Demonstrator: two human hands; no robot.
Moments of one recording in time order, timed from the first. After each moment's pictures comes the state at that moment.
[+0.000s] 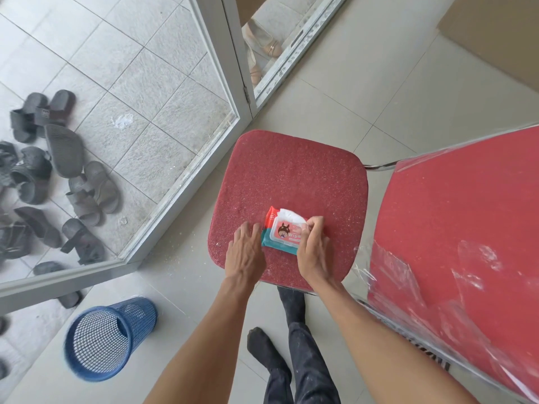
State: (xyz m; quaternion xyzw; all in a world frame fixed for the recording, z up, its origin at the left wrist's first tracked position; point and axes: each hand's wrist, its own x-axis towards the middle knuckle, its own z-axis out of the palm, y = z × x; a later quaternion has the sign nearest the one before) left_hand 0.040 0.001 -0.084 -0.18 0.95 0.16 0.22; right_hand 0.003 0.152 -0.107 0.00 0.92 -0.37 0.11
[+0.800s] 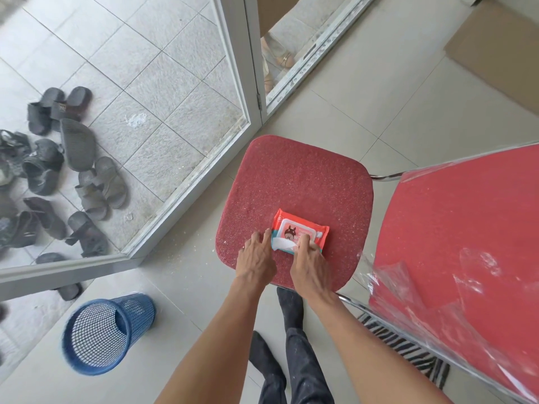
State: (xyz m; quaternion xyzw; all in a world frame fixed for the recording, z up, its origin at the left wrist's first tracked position) left_hand 0.046 0.009 -0.076 -0.19 0.91 0.18 0.32; right_hand 0.032 0.142 -0.088 -0.11 0.95 -0.21 0.19
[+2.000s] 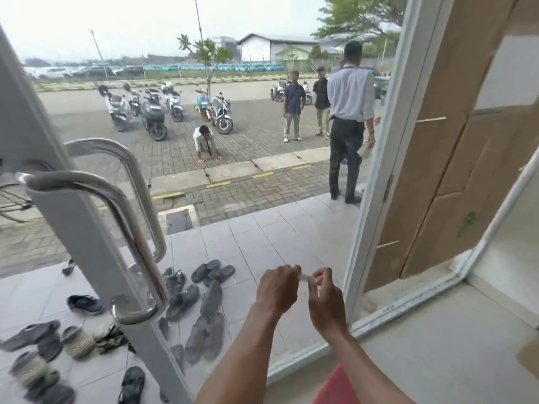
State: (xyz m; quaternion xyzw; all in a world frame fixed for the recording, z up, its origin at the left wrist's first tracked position) left_hand 0.068 -0.192 0.421 -0.24 0.96 0.10 -0.10; right_hand -0.001 -0.087 0.375 -0.30 0.83 -0.47 0.01
